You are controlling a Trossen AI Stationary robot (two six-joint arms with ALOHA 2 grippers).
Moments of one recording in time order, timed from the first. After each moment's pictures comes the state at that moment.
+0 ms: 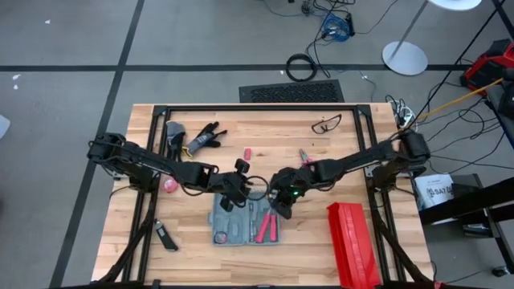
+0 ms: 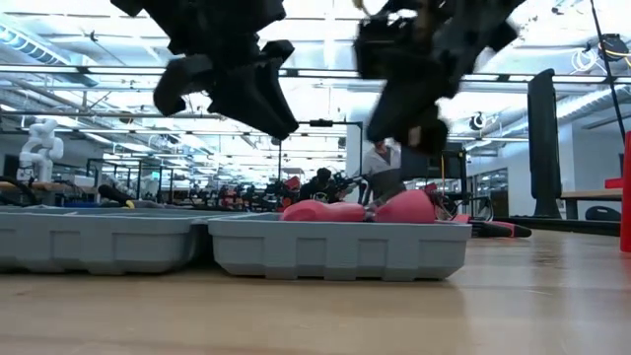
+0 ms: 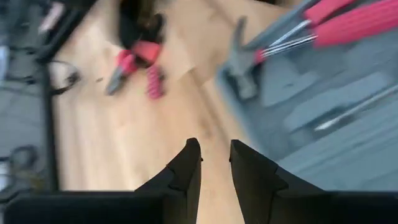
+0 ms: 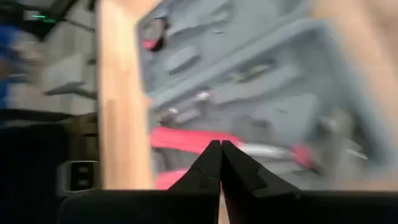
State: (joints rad) left arm -0.19 1.54 0.96 -0.21 -0.26 0.56; right arm 0.14 1.64 0.98 -0.12 -0.25 0.65
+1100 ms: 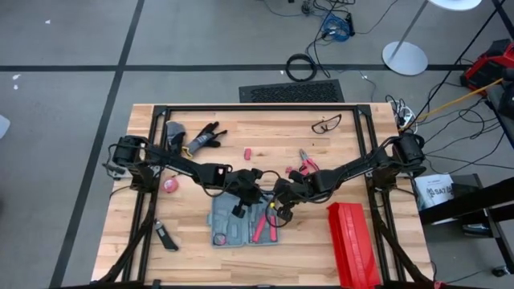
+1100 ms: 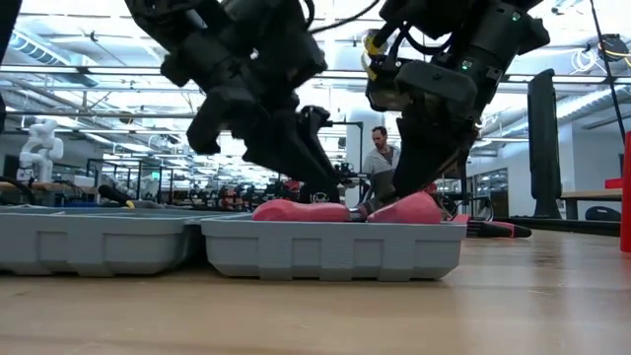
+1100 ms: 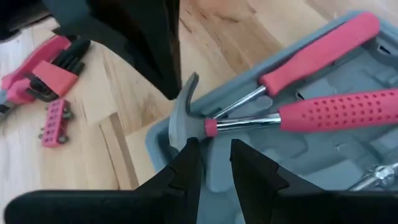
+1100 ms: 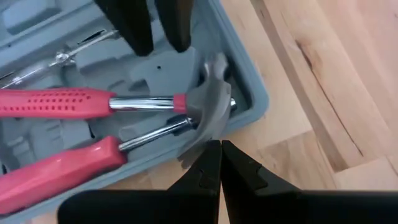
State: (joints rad) left arm -0.09 1.78 0.95 0.11 0.13 0.40; right arm 0.23 1.72 0.98 -0.29 0.16 0.59
